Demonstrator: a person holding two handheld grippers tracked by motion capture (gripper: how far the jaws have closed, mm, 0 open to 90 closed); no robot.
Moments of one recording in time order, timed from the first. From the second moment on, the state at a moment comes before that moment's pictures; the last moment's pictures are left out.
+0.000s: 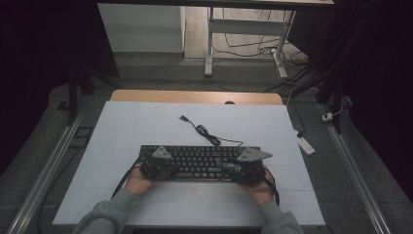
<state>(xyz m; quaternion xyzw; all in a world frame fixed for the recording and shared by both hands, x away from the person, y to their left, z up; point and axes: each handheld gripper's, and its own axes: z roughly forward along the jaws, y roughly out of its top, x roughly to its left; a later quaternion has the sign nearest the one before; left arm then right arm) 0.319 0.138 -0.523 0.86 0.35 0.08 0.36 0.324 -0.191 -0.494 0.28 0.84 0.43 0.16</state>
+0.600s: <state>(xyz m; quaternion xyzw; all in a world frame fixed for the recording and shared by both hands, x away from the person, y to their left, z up) 0.310 0.168 -0.494 0.82 0.37 0.11 0.43 0.325 -0.193 -0.493 0.28 0.84 0.44 0.16</state>
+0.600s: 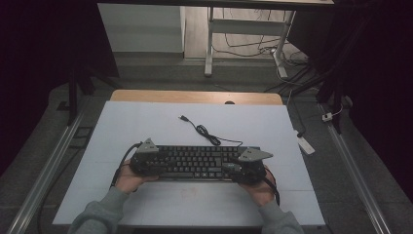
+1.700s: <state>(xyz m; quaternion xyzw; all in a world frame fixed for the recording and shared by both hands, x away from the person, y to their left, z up) 0.312 0.191 -0.491 0.80 0.40 0.10 0.42 0.327 -0.195 -0.492 0.27 0.84 0.44 0.16</state>
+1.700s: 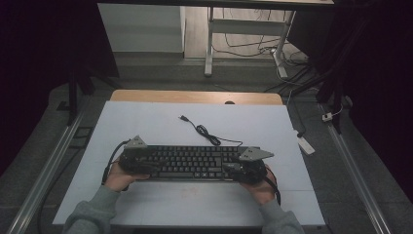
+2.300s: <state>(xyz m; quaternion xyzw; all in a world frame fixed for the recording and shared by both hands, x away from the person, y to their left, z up) 0.312 0.189 -0.492 0.81 0.40 0.10 0.42 0.336 -0.169 -0.483 0.25 0.84 0.45 0.16</state>
